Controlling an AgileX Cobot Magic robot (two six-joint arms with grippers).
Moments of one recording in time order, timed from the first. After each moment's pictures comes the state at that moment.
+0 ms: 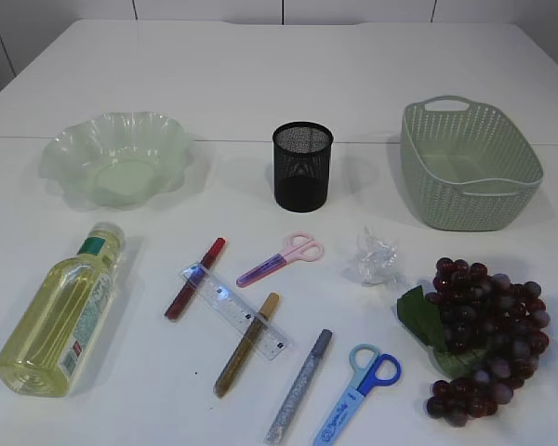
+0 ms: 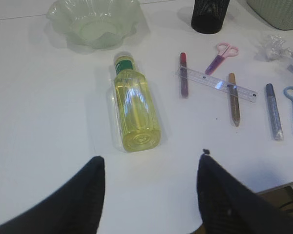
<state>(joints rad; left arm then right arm) -0.18 0.01 -0.53 -0.13 1.11 0.06 0.03 1.12 -0.86 0.14 1.06 -0.13</state>
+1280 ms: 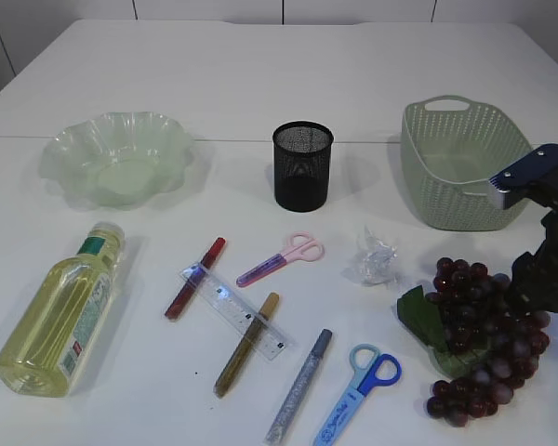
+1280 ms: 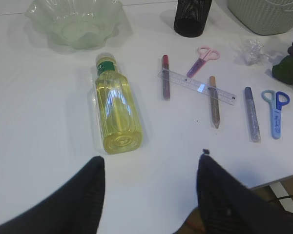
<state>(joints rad) -0.18 0.01 -0.53 -0.20 1.10 0.06 0.03 1.61 -0.88 0.09 0.61 -0.63</state>
